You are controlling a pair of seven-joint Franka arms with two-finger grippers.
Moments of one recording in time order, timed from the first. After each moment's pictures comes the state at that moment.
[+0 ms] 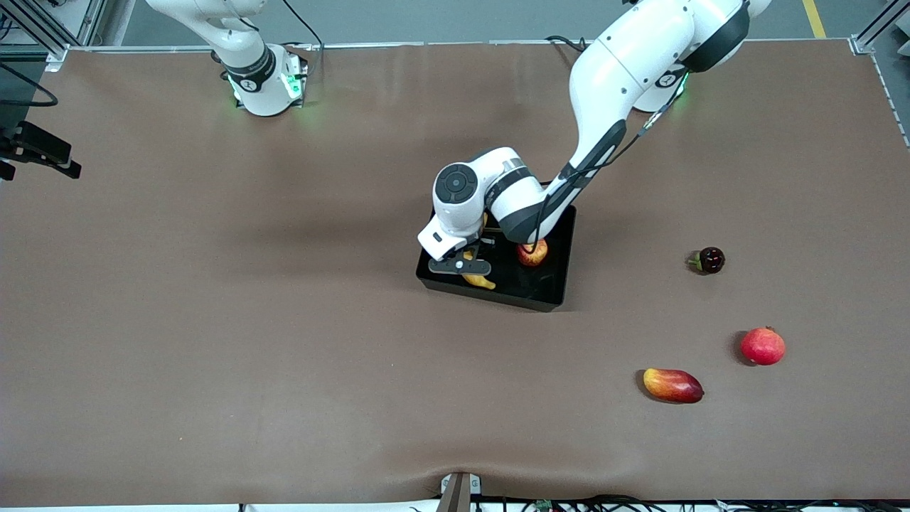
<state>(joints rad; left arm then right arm) -0.48 0.85 -0.44 -1.47 0.41 2.20 -0.95 -0.04 0.00 -0.05 -1.47 0.01 1.43 -0.10</state>
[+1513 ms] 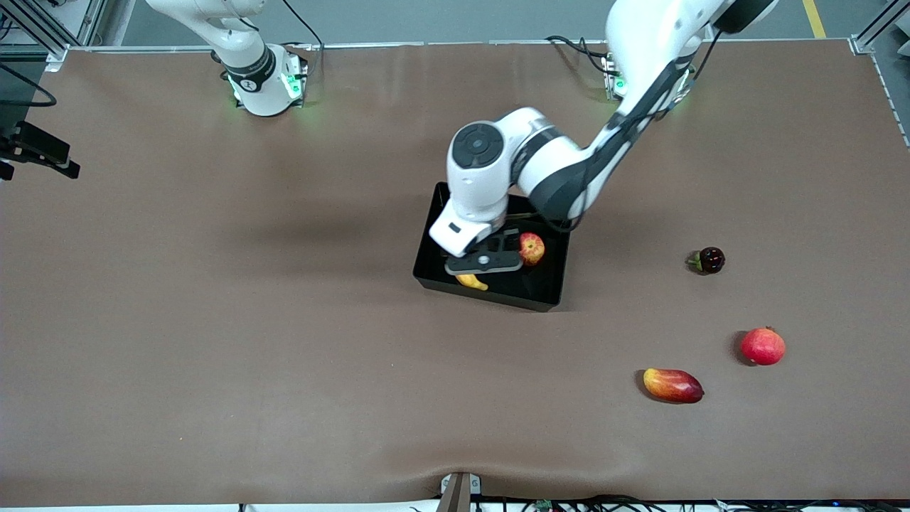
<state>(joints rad) -0.39 0.59 -0.44 -1.41 0.38 1.98 -0.99 -0.04 0.00 -0.05 -1.47 0.01 1.43 -0.10</state>
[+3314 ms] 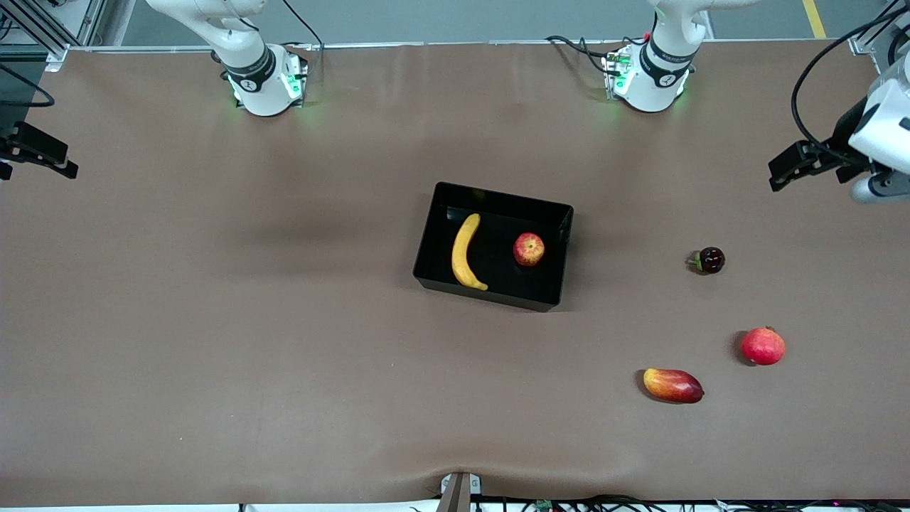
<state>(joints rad) 0.01 -0.05 -0.10 -1.61 0.07 1.54 -0.17 -0.04 0.00 -0.05 -1.47 0.01 1.43 -0.10</state>
